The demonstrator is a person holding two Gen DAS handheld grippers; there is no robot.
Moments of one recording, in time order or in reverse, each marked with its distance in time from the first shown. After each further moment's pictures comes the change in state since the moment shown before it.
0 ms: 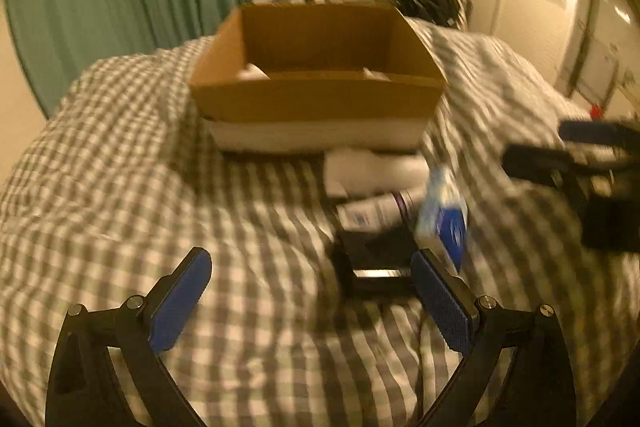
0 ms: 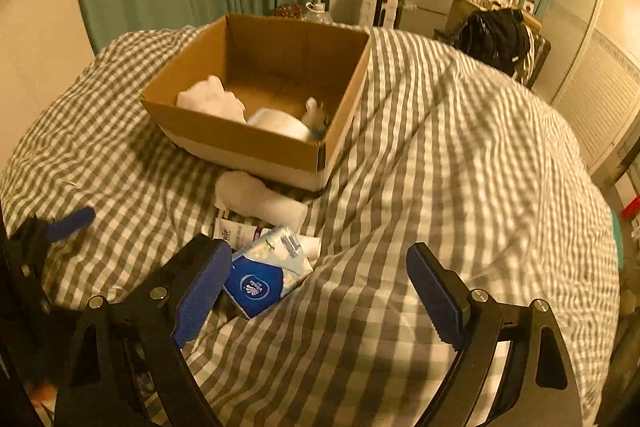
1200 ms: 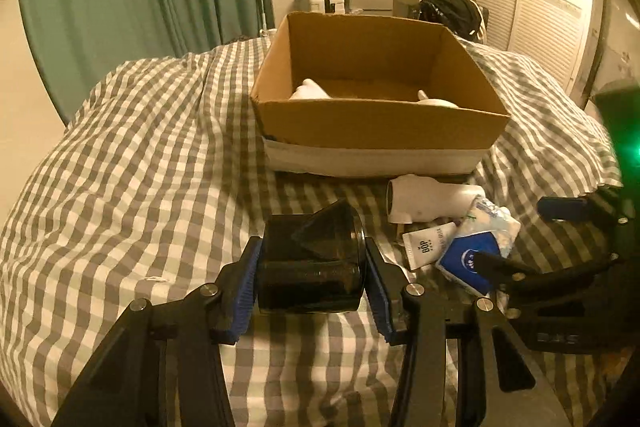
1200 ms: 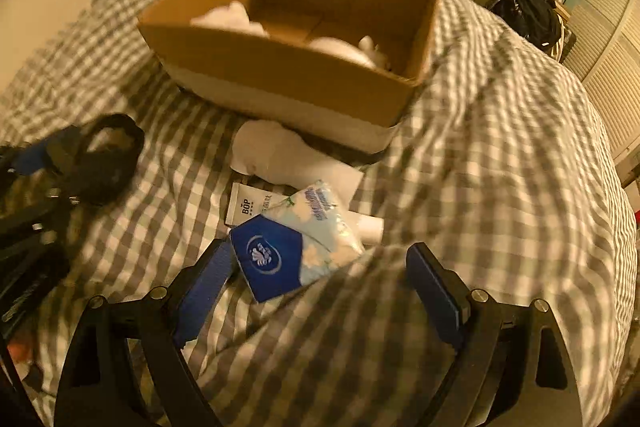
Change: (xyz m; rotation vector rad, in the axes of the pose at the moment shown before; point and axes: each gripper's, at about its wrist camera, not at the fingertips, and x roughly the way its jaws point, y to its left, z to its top) left arm 0.007 0.056 0.020 -0.044 -0.031 0.052; right arm 0.073 0.050 -0.001 -0.075 0.152 0.009
